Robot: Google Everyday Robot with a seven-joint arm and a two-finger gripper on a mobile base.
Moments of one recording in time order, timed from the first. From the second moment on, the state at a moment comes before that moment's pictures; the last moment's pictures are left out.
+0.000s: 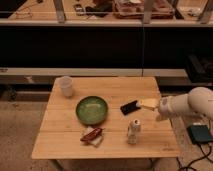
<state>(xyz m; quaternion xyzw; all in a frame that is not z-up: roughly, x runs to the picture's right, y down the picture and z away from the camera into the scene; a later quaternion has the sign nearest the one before) 0.217 0.108 0.693 0.03 -0.31 -0.46 0.83</state>
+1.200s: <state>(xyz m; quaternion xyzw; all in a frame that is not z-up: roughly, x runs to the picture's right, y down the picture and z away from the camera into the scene) 0.097 0.037 0.778 0.07 -0.42 -0.59 0.68</state>
